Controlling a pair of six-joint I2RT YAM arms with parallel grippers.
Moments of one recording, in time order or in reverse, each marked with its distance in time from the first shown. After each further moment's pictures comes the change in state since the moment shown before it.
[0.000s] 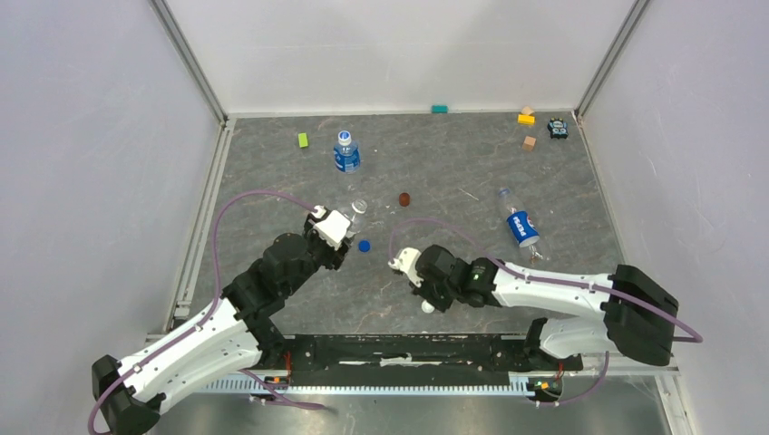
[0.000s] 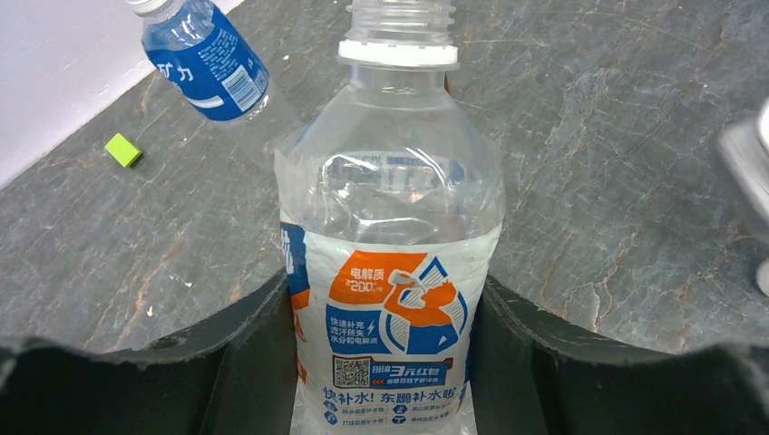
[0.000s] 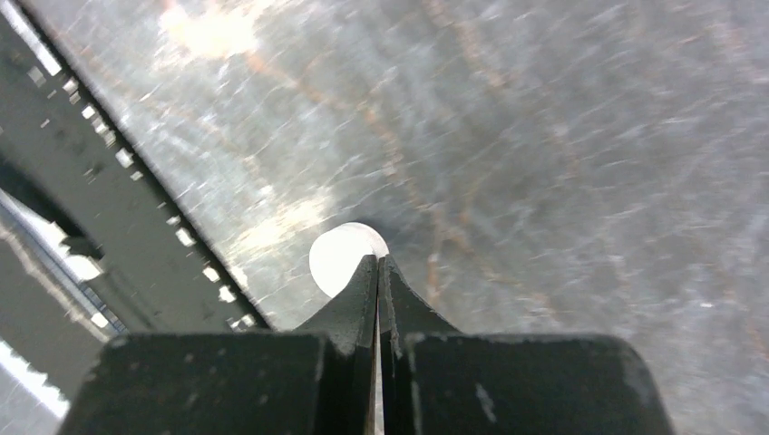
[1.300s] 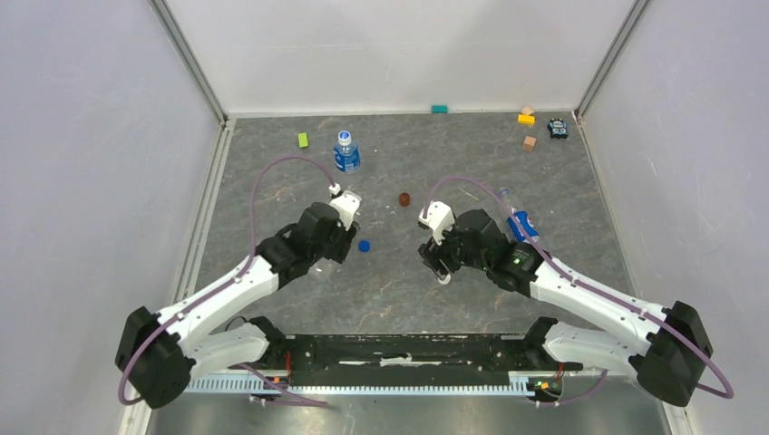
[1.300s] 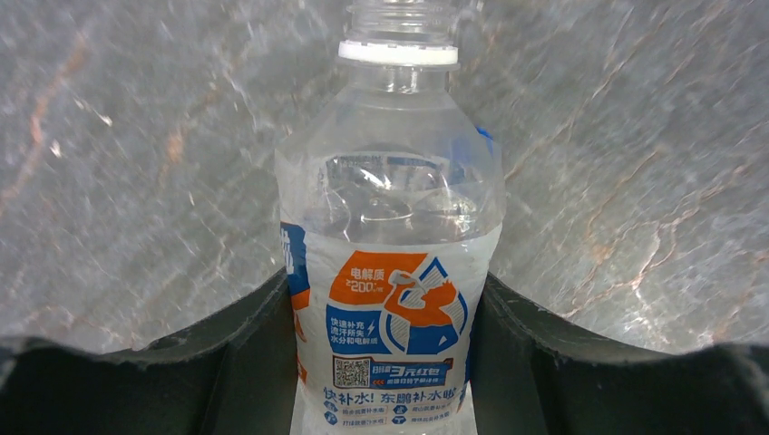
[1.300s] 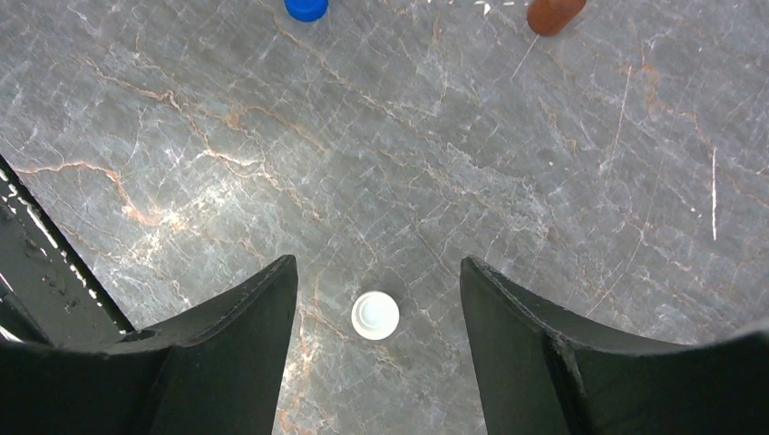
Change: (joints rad) left arm 0.132 0.373 0.171 -0.227 0.013 -0.193; right arm -0.274 -0.225 0.057 0.129 -0.035 -0.144
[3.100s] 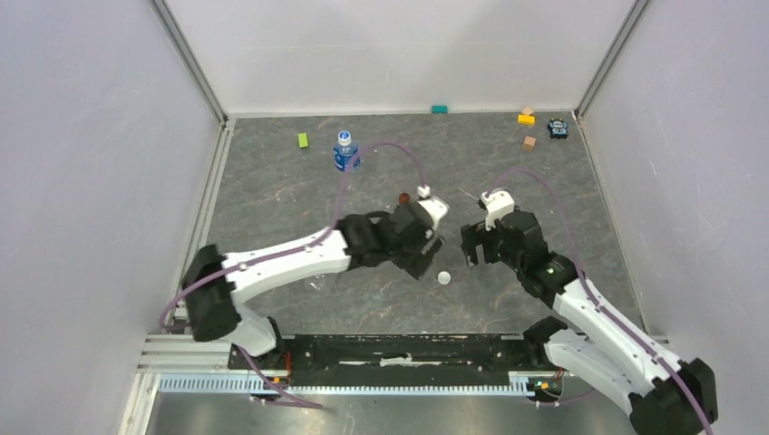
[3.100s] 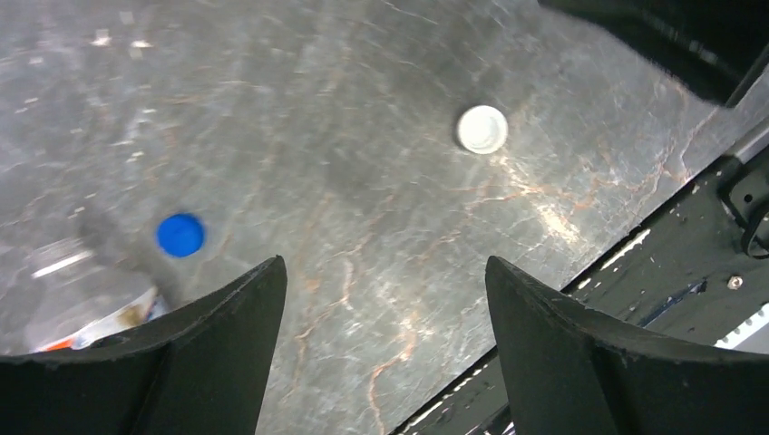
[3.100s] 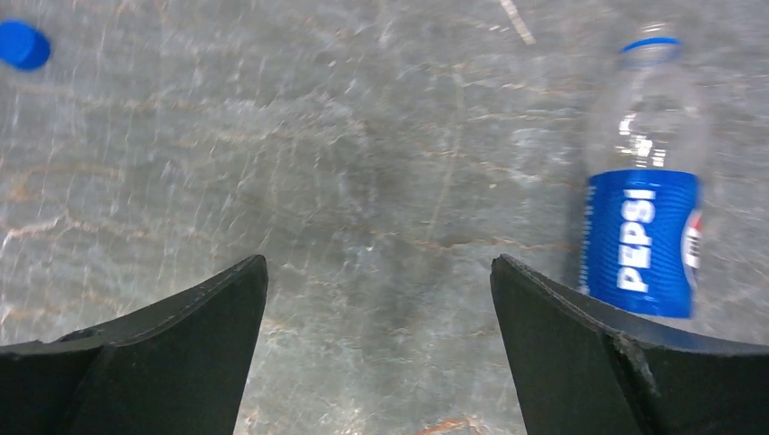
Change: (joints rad) left arm -0.380 0.438 0.541 -0.272 0.033 -0.291; right arm -0.313 -0.199 -0.163 -0.037 0.103 0.169
